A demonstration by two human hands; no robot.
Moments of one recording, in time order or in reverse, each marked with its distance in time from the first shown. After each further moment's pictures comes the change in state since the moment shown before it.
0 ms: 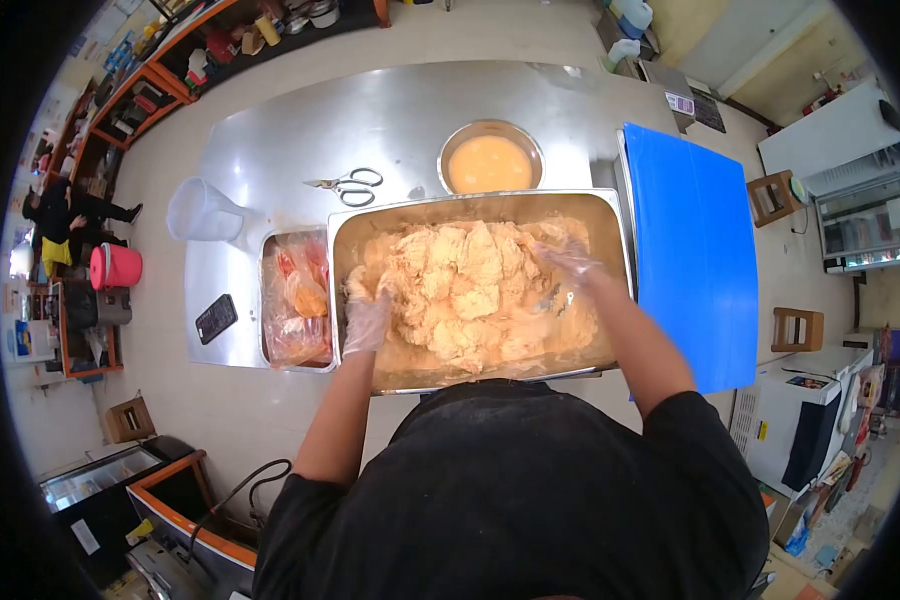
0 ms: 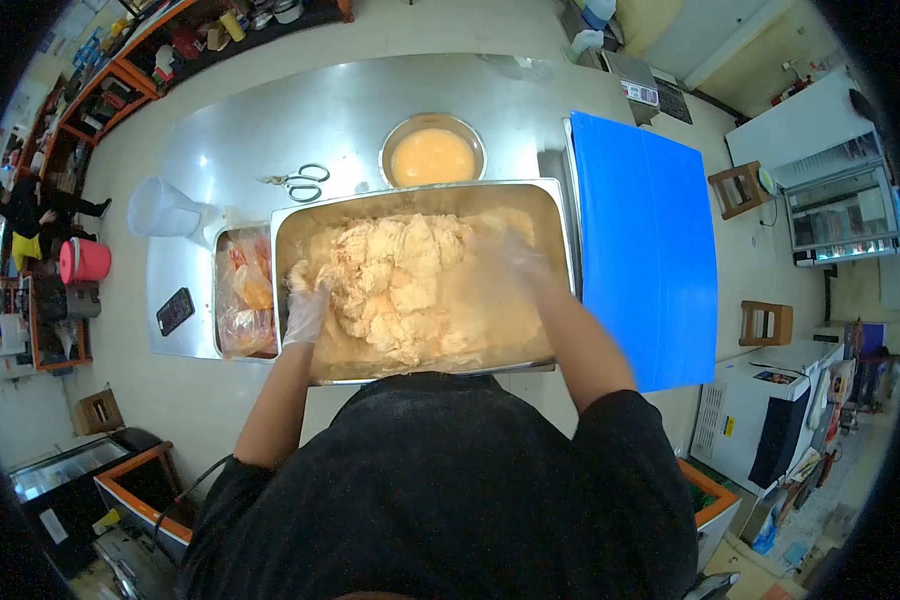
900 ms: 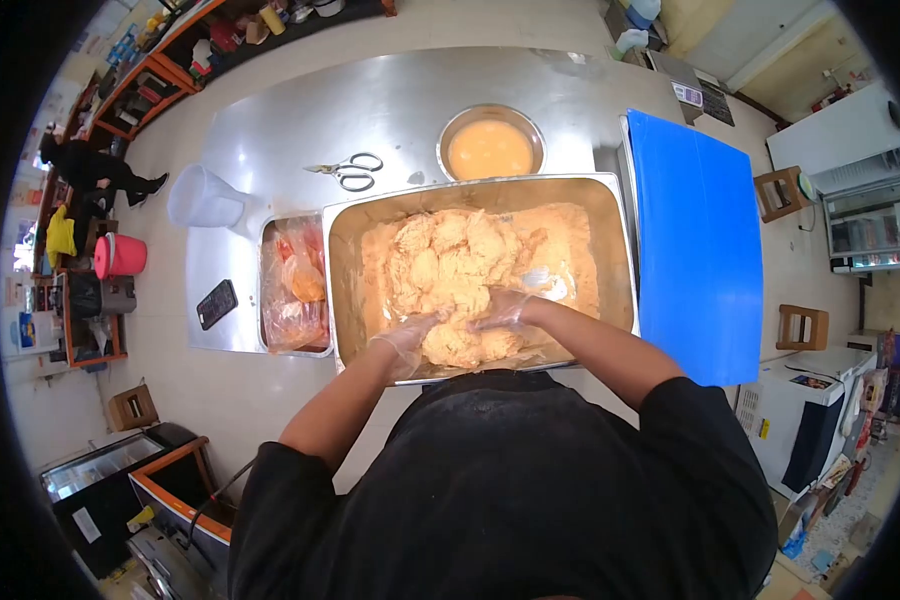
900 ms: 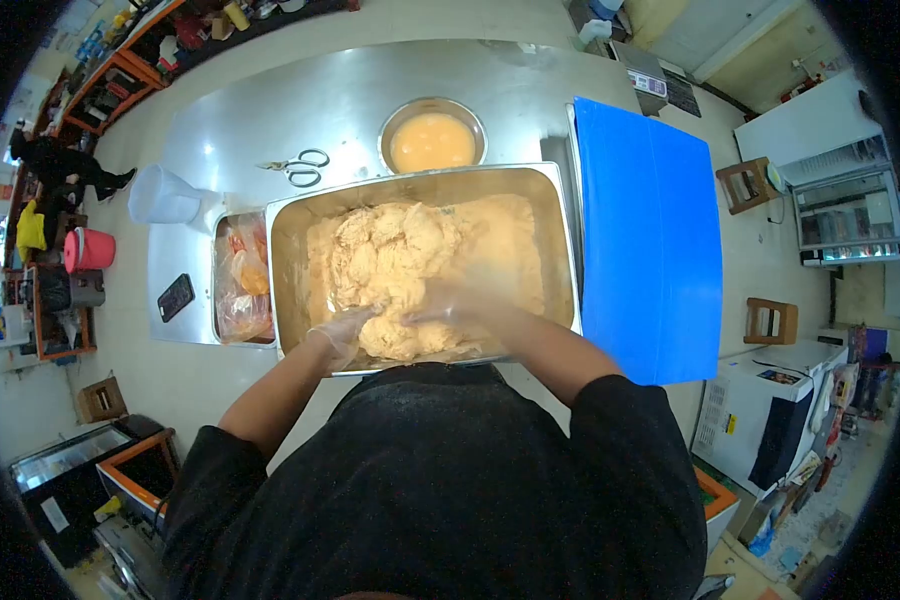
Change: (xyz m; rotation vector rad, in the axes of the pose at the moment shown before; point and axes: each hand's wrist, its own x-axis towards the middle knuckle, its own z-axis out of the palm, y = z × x) left_hand -0.060 0.039 0.023 -0.387 -0.682 -1.095; right_hand 0.042 0.060 0.099 -0.678 -0.320 -0.004
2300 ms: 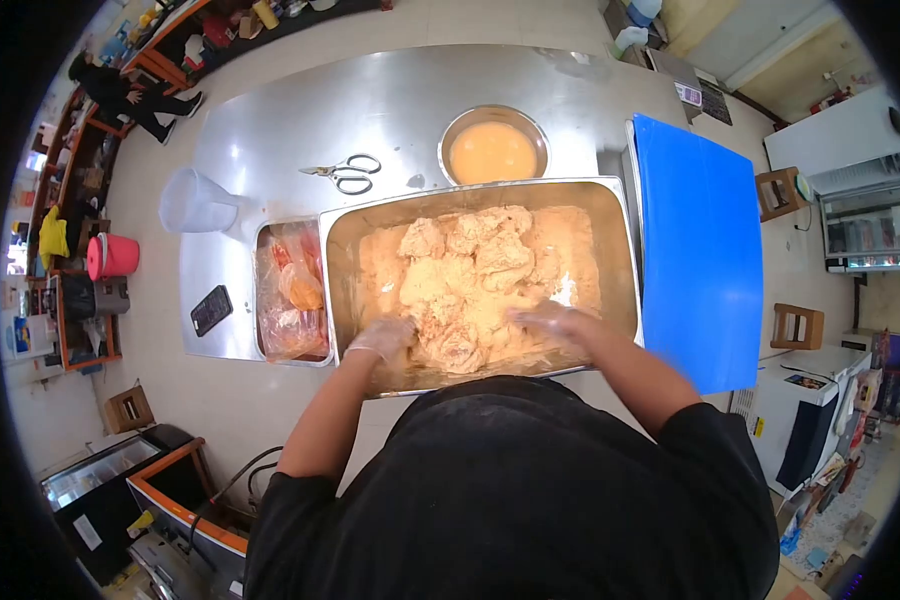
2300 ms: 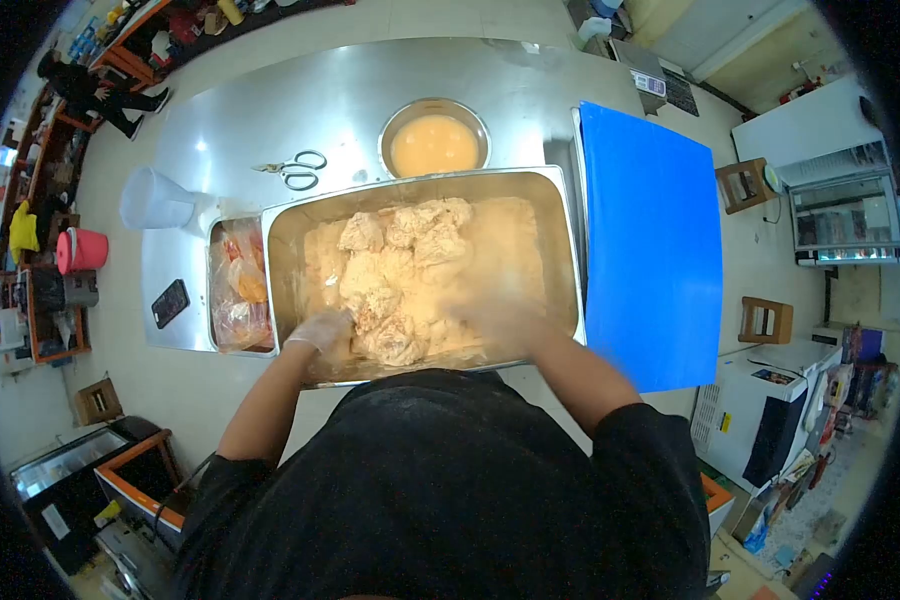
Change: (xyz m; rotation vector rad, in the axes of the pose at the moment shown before) left_hand 0.012 0.040 -0.053 1.812 0.115 0.105; right_hand -0.062 0.020 -0.009 0.695 0.086 0.103
